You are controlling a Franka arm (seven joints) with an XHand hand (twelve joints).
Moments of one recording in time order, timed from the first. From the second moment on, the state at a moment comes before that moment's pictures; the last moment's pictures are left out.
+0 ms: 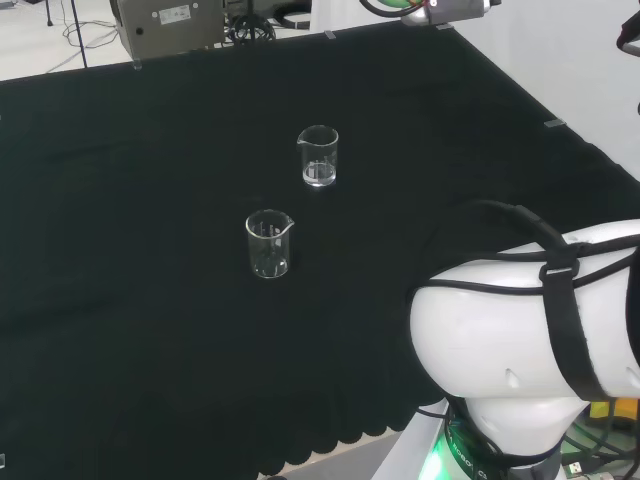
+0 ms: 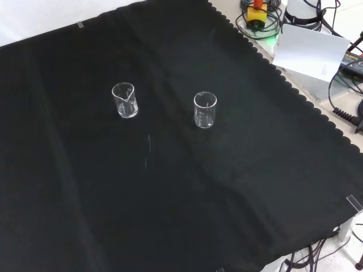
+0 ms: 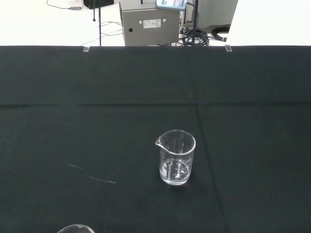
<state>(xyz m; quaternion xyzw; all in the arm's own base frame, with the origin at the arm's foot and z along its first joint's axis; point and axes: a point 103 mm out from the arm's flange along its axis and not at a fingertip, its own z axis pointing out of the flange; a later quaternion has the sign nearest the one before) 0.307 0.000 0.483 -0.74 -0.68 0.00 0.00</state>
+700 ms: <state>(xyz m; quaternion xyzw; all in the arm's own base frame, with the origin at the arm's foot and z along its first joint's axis) 0.315 -0.003 0.478 -0.73 -0.68 0.01 0.00</state>
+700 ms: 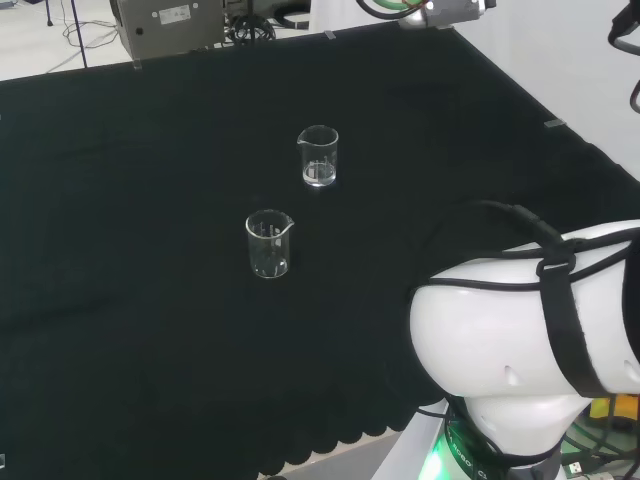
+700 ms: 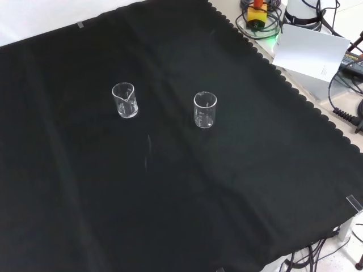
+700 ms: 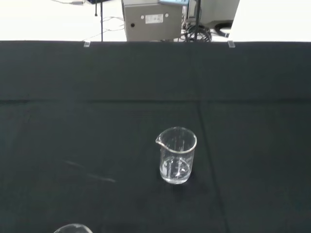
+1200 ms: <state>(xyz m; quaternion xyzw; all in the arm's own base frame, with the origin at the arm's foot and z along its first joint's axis) 0.331 -0.020 0.462 -0.75 -0.66 0.00 0.02</state>
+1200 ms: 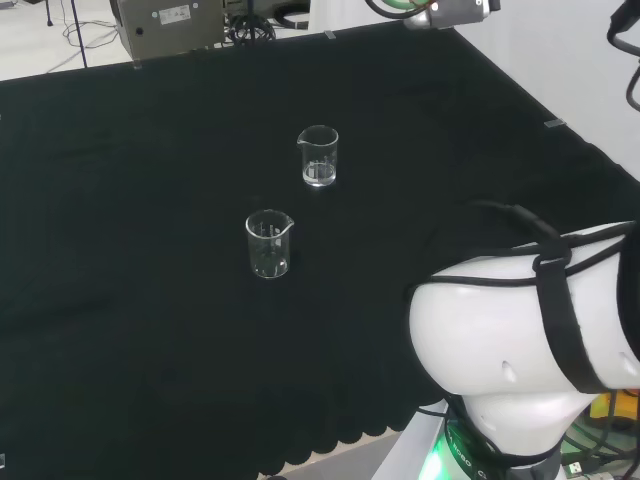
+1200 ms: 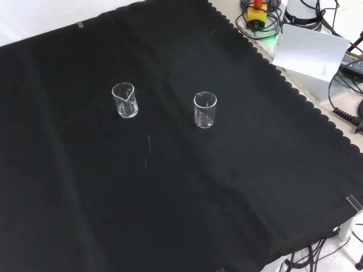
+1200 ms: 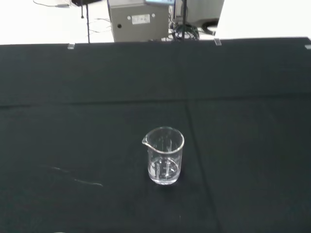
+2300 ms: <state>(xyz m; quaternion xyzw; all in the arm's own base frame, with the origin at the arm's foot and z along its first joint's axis) 0.451 -0.067 0.323 -0.75 -0.65 -0.04 0.15</state>
